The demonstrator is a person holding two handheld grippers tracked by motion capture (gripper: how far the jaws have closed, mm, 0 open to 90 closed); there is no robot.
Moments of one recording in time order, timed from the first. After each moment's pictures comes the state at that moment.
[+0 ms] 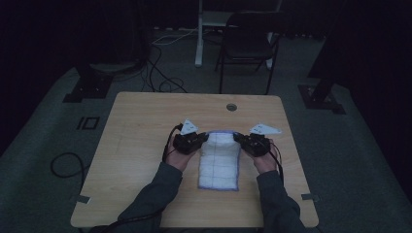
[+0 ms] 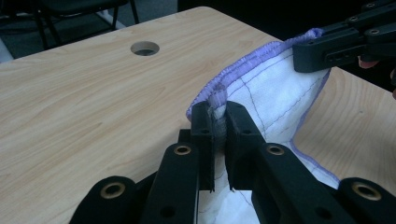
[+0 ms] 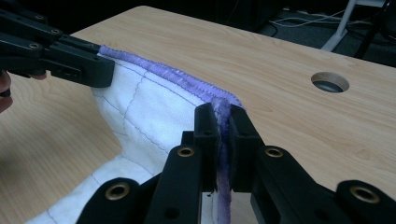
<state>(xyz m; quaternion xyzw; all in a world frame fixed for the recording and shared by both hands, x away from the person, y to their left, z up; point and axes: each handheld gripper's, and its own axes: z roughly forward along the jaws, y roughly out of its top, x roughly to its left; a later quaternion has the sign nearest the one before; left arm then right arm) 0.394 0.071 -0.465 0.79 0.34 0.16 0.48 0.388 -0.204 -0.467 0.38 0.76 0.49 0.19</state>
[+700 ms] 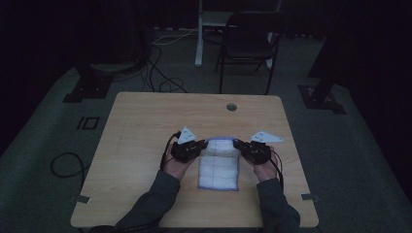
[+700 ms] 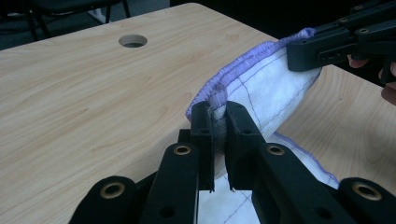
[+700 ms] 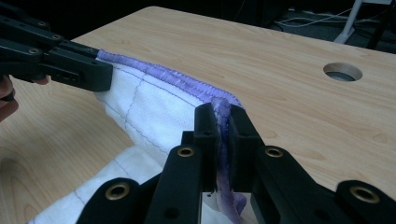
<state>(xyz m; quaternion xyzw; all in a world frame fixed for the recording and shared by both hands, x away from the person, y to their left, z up) 0.370 0.076 -0.472 0.79 0.33 0.15 0.49 0.365 -0.204 -0.475 0.38 0.76 0.50 0.18</state>
